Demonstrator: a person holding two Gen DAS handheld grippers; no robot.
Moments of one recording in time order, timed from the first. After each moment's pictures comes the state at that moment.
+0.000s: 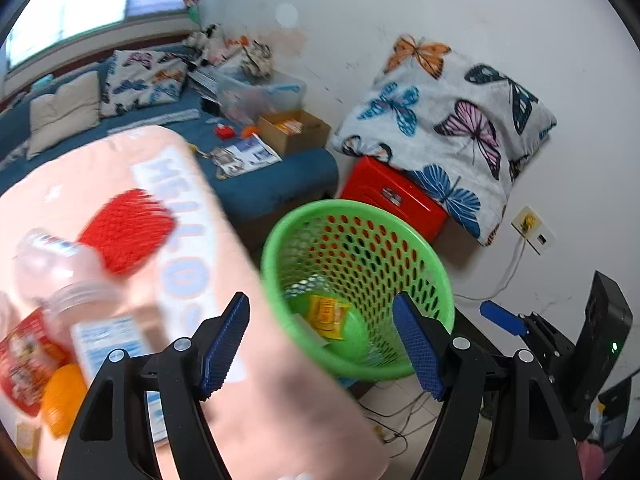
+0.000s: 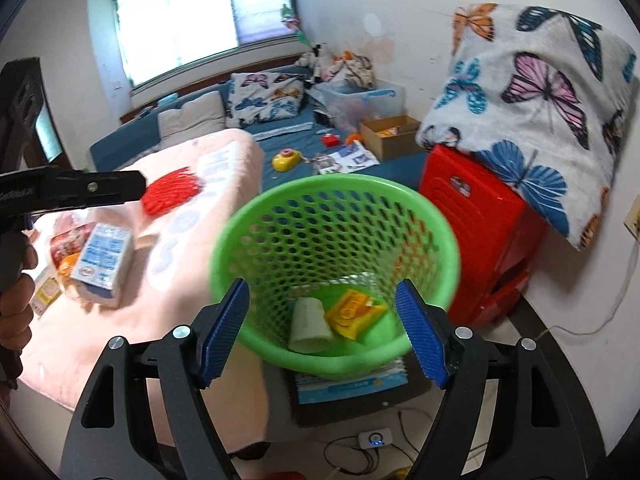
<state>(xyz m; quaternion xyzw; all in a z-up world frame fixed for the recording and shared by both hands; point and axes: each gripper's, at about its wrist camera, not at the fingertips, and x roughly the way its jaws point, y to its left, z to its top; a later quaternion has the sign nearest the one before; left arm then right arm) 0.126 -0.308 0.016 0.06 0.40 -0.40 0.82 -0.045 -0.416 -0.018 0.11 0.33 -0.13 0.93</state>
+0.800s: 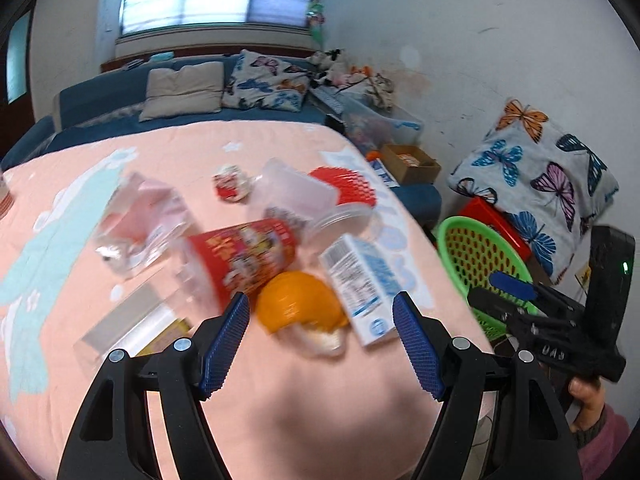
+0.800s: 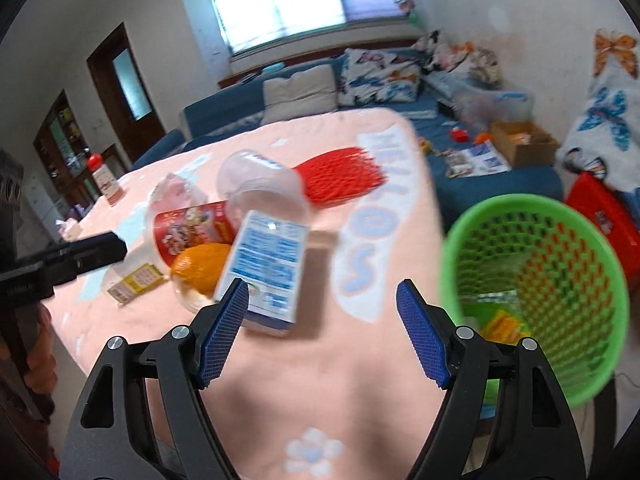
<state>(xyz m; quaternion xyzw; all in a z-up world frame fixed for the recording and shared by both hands) 0.124 -0.084 0.008 -0.01 0.39 -0.23 0.89 0.058 -0.275 -0.009 0.11 0.35 0.06 0.93</state>
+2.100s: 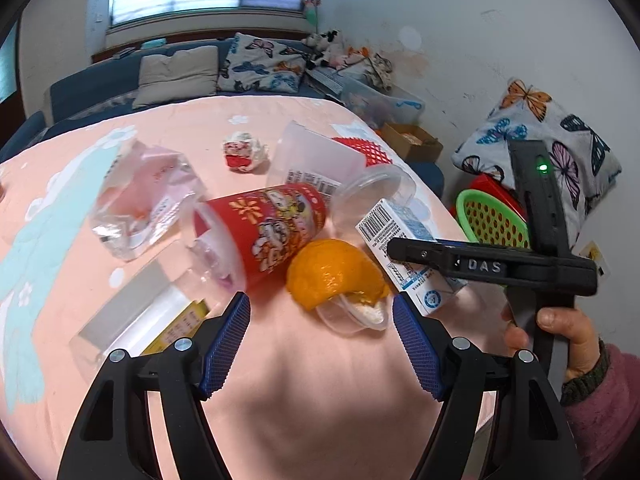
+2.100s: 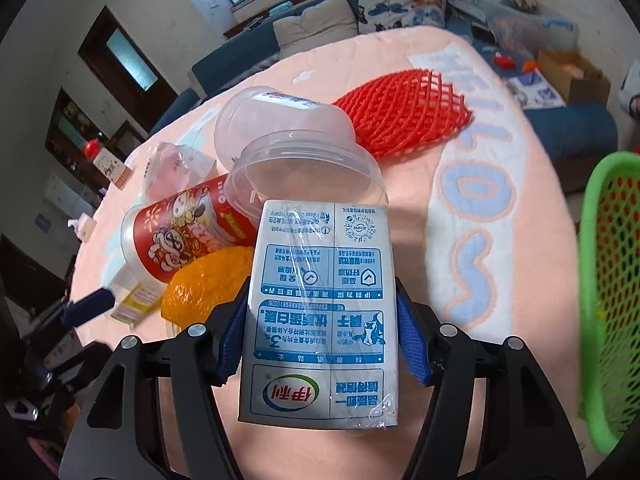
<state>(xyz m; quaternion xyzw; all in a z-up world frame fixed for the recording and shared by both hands) 0.143 -0.074 -0.028 0.02 0.41 -0.26 0.87 0.152 -0.241 -0.055 0.16 0.45 0.11 0.87</state>
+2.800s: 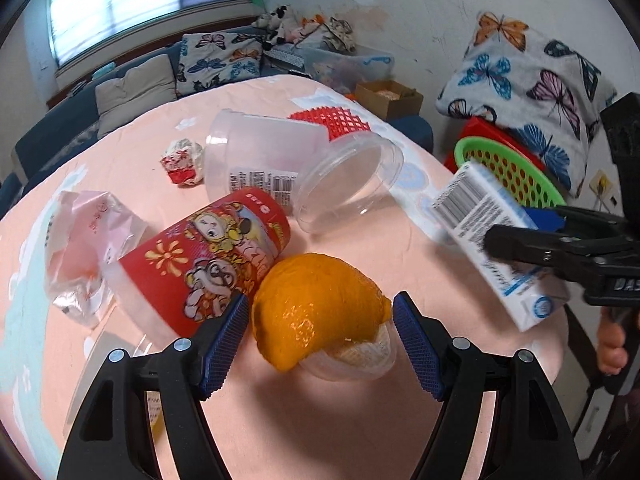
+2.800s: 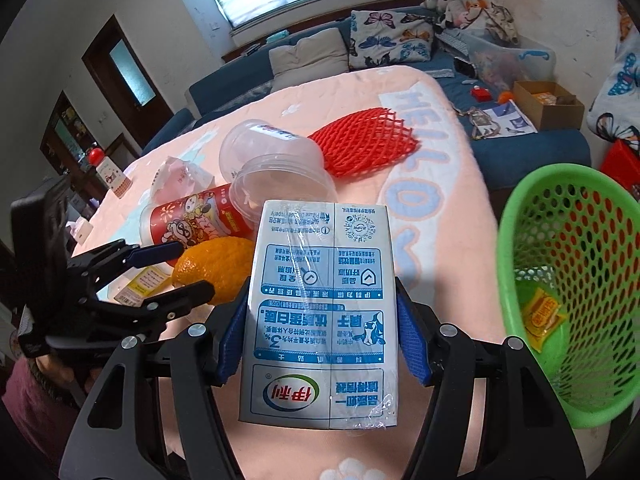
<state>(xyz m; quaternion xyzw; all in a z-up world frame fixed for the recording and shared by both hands) 0.178 -0.131 -0.055 0.13 0.42 -0.29 0.85 0.096 -0.270 -0.027 0.14 0.41 0.08 0.90</state>
